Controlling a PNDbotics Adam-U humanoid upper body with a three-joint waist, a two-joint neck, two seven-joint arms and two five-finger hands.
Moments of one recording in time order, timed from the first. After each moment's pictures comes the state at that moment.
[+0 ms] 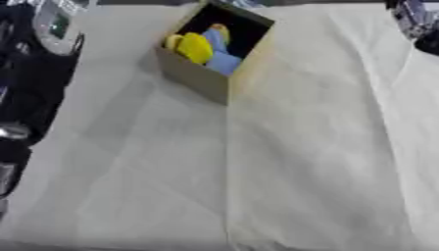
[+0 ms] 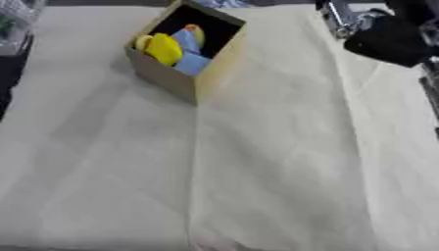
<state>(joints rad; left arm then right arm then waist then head) -0.97 0.42 -0.16 -1.49 -0.70 0.08 -0.11 -0.51 -0.61 0.07 -1.98 0.10 -0.04 0.19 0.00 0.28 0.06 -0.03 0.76</state>
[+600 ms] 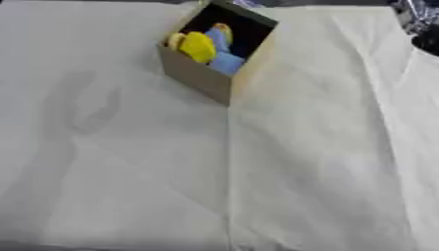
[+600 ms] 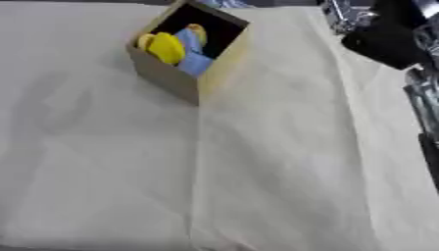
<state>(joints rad) -0.44 0.45 0.07 -1.92 -0.14 0.16 0.42 -0.48 -0.54 0.05 -1.98 0.00 -0.03 0.13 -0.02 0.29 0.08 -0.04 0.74</state>
